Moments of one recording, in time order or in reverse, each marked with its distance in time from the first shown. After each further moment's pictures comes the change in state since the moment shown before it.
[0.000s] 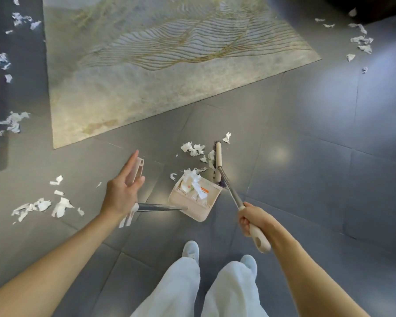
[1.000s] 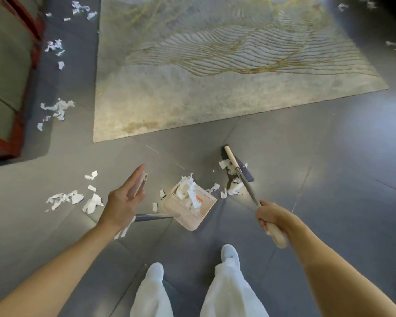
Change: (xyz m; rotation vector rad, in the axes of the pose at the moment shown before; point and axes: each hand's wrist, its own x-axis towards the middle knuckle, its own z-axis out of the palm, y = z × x) left_hand 0.106 -0.076 -0.147 -0.153 0.013 -0.078; right_hand 0.094 -0.166 0.120 -0.714 0.093 -0.061
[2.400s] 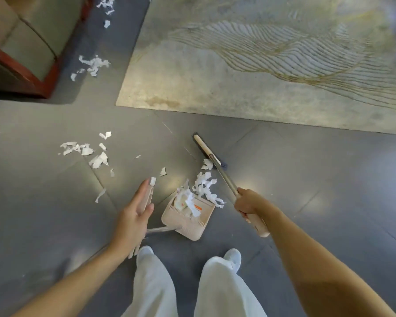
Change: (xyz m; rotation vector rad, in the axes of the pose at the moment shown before) left_hand -0.101 -0.028 0.106 0.017 0.313 -0.139; right_hand -0.001 -0.042 -0.022 -0.550 -0.079 -0.239
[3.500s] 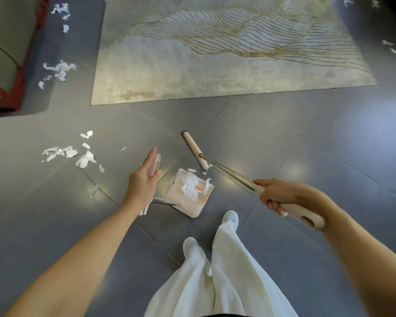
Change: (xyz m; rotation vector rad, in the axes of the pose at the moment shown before) left_hand -0.060 -0.006 0.001 0.127 -0.150 0.129; right_hand -0.184 0.097 0.073 0.503 -0.086 0.118
